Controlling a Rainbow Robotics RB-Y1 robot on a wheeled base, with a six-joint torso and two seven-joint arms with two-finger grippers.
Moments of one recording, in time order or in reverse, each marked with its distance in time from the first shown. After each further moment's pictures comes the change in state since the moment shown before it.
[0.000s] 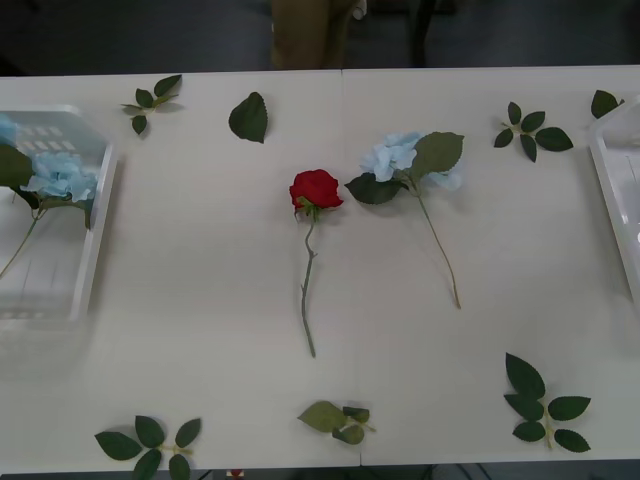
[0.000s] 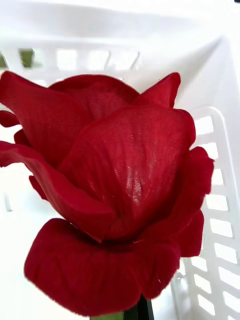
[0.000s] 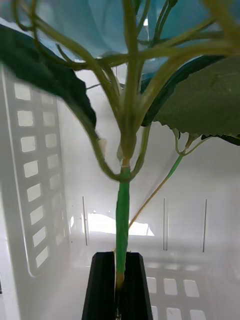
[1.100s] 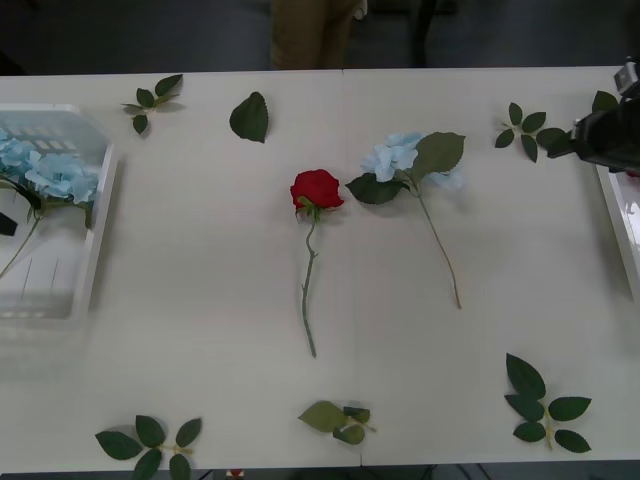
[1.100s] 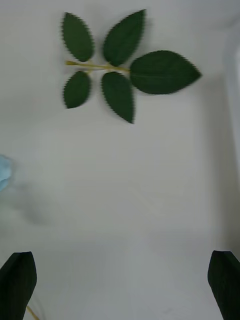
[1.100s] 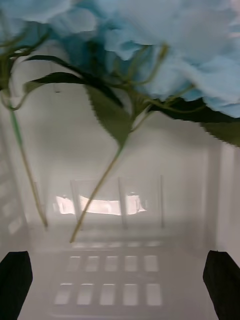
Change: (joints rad) right arm 0.040 -0.048 0.390 -0.674 -0.462 0.460 -0.686; left arm -0.095 -0.125 0.000 -0.050 -0.035 0.238 0.000
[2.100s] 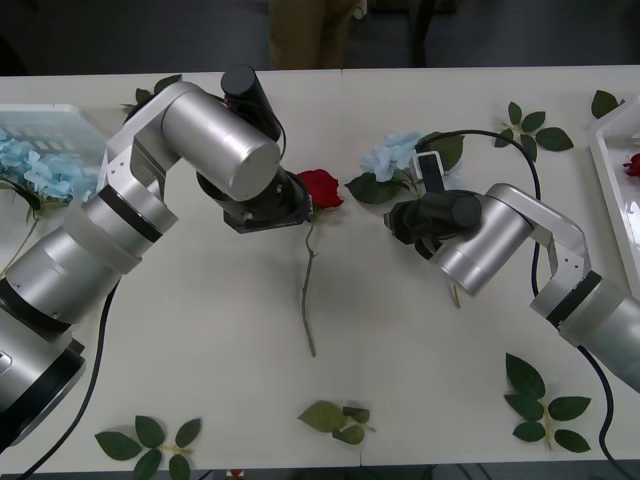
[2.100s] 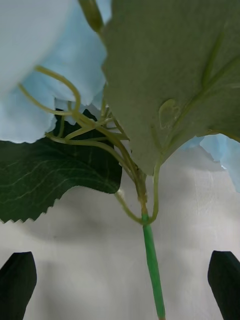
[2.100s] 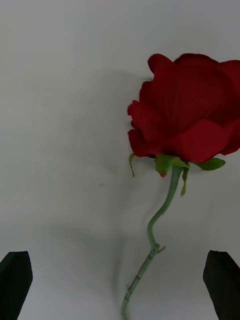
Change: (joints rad) right arm 0.118 0.378 0.464 -0.142 0.805 -0.404 -0.368; left arm -0.407 -0.699 -0.525 0.002 -0.401 -0.002 0.908
